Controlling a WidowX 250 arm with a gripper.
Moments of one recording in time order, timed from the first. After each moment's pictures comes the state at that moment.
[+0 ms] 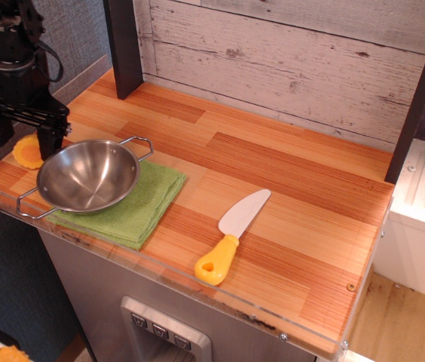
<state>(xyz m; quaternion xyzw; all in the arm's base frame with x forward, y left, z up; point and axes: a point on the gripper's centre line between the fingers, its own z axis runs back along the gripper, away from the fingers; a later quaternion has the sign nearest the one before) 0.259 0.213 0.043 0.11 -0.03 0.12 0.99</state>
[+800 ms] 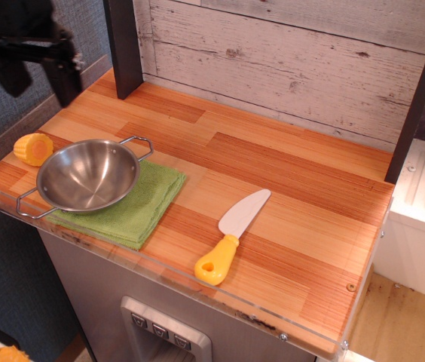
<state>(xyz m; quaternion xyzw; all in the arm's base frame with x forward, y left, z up) 0.259 0.150 0.123 0.00 -0.08 0.04 1.00</state>
